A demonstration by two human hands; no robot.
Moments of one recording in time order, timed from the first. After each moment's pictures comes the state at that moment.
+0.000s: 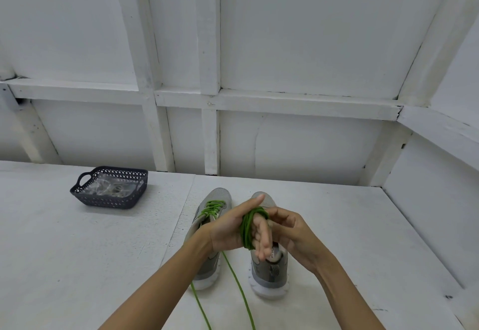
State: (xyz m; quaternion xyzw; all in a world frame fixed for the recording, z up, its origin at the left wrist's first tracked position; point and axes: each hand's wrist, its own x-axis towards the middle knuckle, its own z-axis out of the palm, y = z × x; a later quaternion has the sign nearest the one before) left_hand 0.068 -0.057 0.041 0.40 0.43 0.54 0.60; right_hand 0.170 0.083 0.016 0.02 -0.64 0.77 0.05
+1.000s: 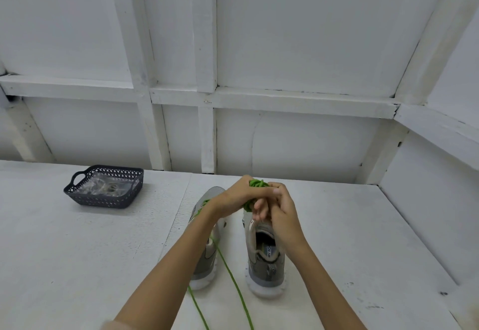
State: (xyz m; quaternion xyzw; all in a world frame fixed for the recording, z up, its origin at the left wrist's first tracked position) left_hand 0.031 -0.015 0.048 0.42 0.61 0.56 0.37; right_hand 0.138 0.064 0.016 -0.11 -0.71 0.64 0.27
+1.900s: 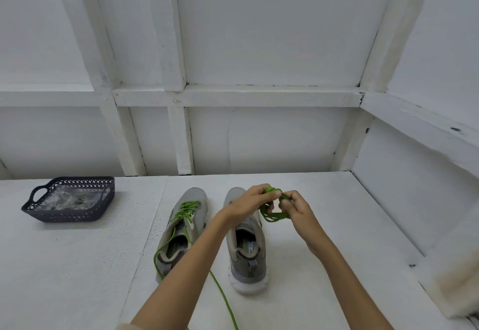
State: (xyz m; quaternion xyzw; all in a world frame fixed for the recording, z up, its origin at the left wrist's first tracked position) left_hand 0.056 0.050 0.009 0.41 0.63 0.53 0.38; right_hand 0.178 0.147 -0.013 -0.24 -0.76 0.57 0.21
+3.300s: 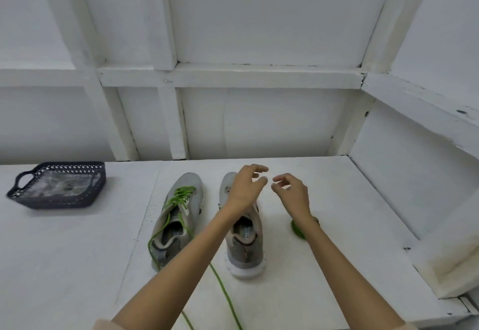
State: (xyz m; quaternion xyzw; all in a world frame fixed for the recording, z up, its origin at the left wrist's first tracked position) left_hand 0.061 0.060 -0.009 0.34 0.76 0.54 0.16; right_hand 0.145 0.172 -0.047 -0.35 -0.80 0.42 0.26
